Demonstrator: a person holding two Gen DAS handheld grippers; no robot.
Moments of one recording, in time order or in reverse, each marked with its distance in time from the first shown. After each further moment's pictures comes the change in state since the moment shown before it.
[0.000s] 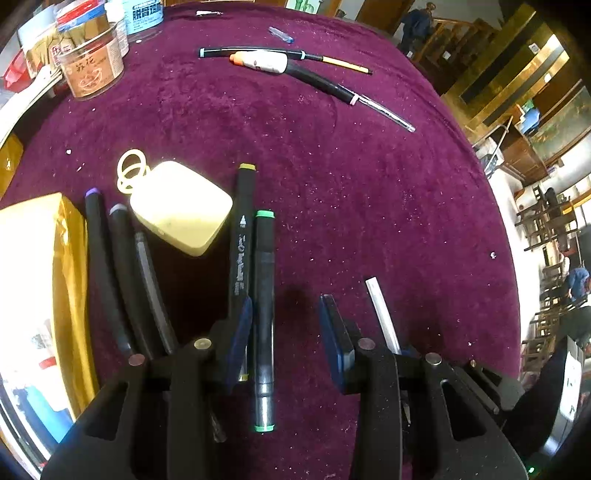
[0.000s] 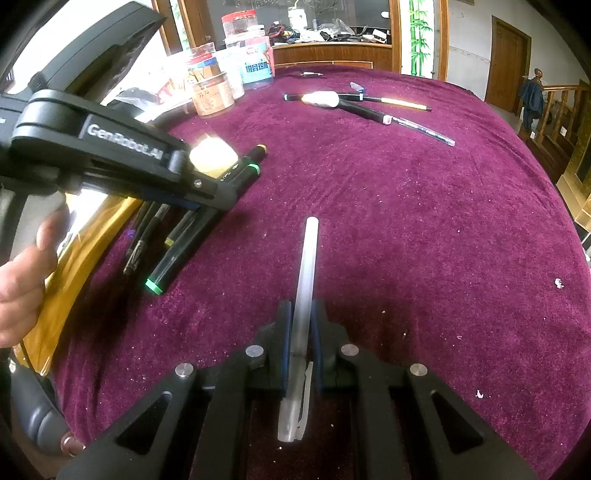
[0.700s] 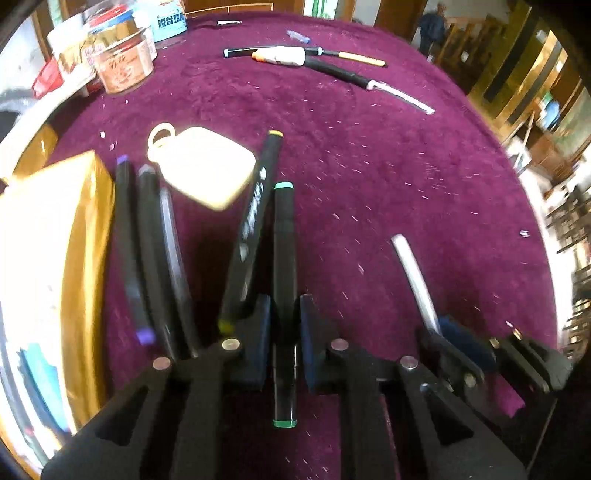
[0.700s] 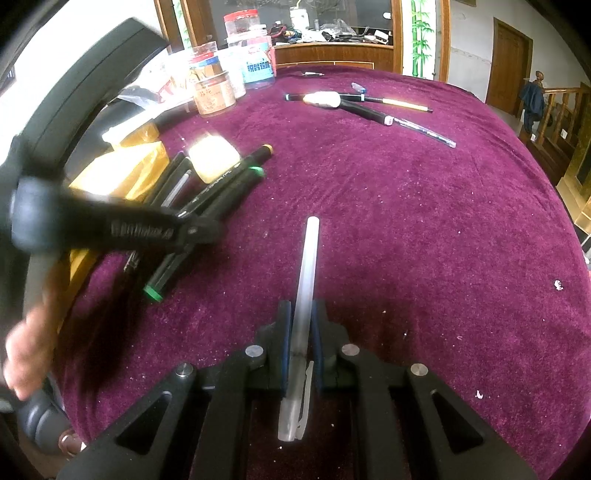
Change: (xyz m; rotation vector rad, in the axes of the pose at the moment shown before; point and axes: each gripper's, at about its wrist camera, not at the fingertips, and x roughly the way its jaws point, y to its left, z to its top) left arm 0.005 -0.005 -0.054 0.004 -0.094 0.117; right arm -0.001 0.001 -0.001 -0.011 -0.001 -0.012
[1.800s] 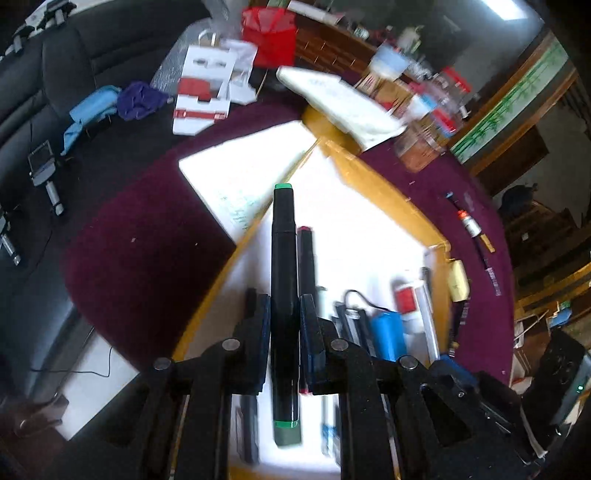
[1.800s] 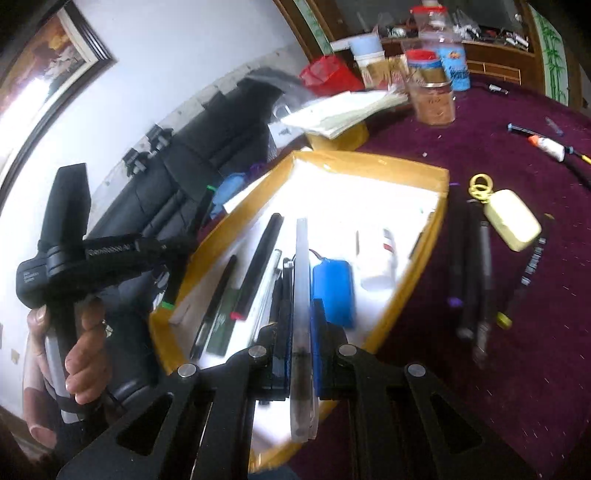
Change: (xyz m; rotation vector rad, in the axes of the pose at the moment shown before) left arm -0.116 0.295 -0.100 -0.637 -0.180 0.031; right arm 0.020 0.223 0.062 -0.145 0.089 0.474
